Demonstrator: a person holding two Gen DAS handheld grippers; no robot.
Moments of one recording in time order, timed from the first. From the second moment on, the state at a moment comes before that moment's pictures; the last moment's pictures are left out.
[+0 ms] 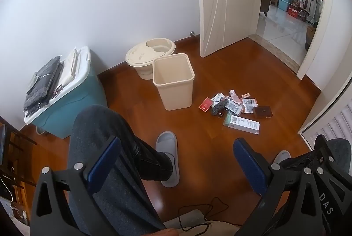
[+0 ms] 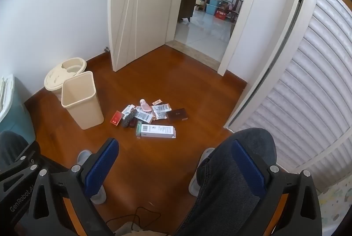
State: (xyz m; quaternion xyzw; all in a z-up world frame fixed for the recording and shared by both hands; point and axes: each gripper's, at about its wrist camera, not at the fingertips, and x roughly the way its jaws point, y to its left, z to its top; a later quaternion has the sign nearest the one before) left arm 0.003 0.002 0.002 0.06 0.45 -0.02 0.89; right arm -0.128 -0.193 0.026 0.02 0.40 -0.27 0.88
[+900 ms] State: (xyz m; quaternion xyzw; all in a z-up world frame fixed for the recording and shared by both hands) left arm 0.002 0.002 0.001 0.06 0.44 -0.02 0.89; right arm -0.125 -0.192 0.026 0.02 0.40 -0.27 0.88
